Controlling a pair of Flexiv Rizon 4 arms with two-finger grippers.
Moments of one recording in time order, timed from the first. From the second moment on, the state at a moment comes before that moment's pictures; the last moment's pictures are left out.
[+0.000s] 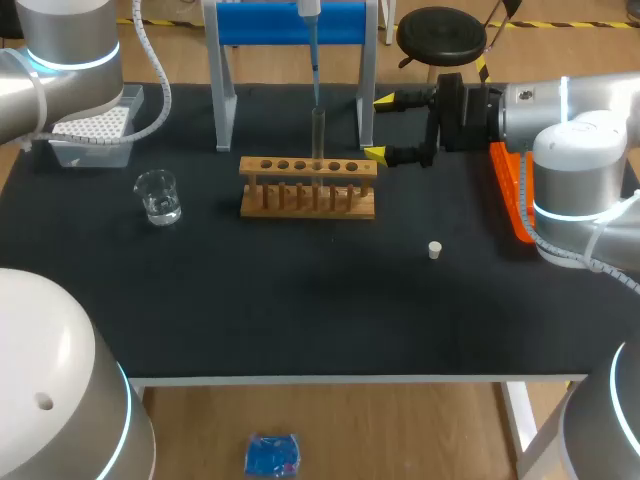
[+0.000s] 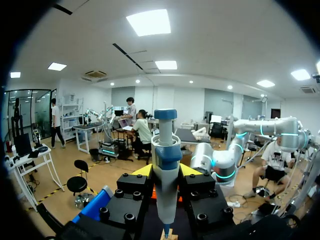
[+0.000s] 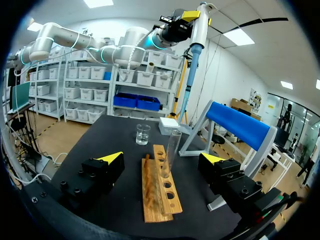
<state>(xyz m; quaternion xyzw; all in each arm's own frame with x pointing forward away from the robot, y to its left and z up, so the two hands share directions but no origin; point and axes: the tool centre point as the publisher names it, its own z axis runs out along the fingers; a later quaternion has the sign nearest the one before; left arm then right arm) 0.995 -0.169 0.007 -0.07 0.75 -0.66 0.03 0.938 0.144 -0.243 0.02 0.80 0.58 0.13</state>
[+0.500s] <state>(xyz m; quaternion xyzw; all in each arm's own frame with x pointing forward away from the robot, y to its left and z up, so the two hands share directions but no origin) 0.995 -0.169 0.007 -0.07 0.75 -0.66 0.03 0.938 0.144 -0.243 0.02 0.80 0.58 0.13</state>
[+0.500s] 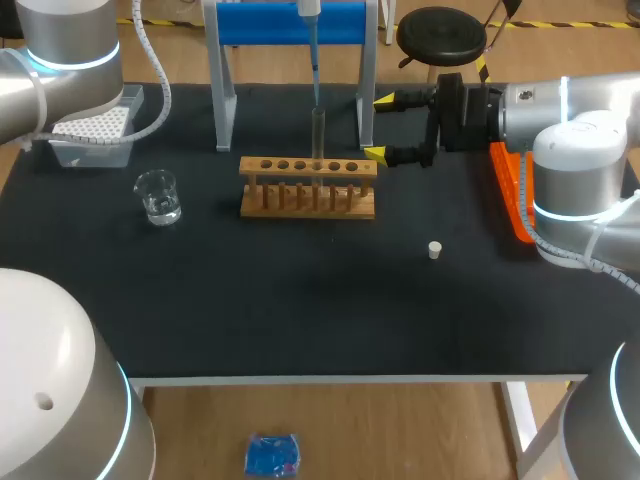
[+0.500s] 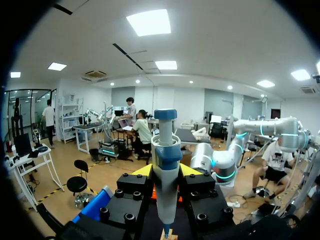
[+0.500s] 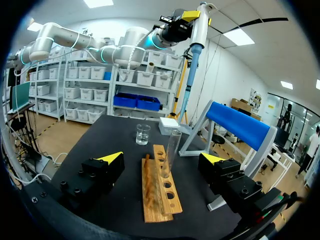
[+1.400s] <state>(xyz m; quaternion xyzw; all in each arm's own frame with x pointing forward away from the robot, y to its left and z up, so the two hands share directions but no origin) 1.001 -0.173 -0.020 -0.08 0.75 -0.66 0.01 0.938 0.144 -0.243 0.02 0.80 0.58 0.13</state>
